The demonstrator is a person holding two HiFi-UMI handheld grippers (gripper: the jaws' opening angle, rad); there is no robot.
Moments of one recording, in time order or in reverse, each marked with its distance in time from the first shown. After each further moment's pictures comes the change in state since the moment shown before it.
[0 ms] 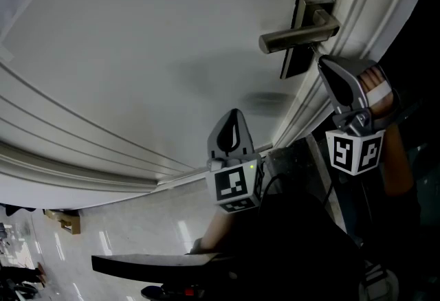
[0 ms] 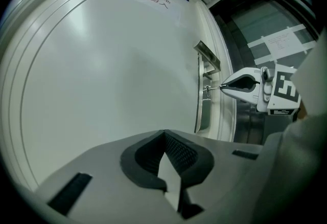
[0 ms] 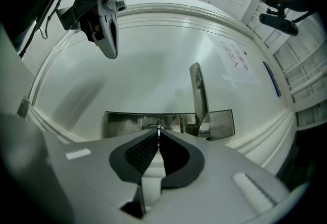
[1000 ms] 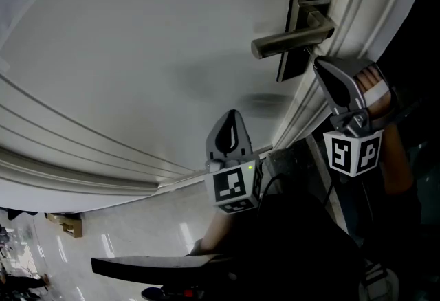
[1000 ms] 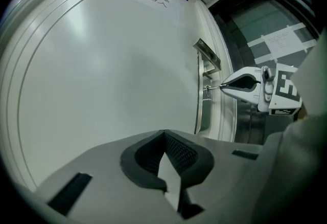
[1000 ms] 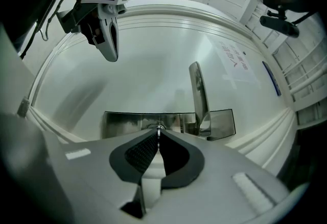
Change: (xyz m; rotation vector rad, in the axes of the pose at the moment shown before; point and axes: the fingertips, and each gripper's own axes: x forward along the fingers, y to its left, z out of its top) left arm 0.005 0.001 0.001 0.013 -0.014 0.014; right arm 0.001 -0.002 0.001 0.004 -0.020 -0.002
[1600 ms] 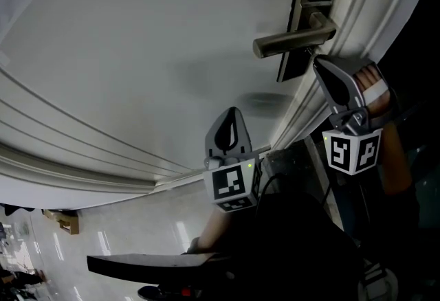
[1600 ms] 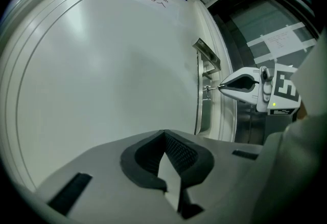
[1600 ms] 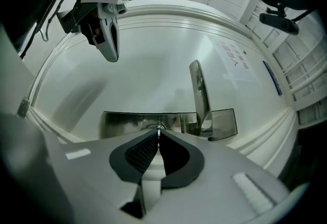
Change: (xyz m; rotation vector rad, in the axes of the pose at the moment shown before) left arm 0.003 -0.002 0.001 0.016 0.003 -0.005; right arm 0.005 0.000 -0.001 0.003 -0.008 0.005
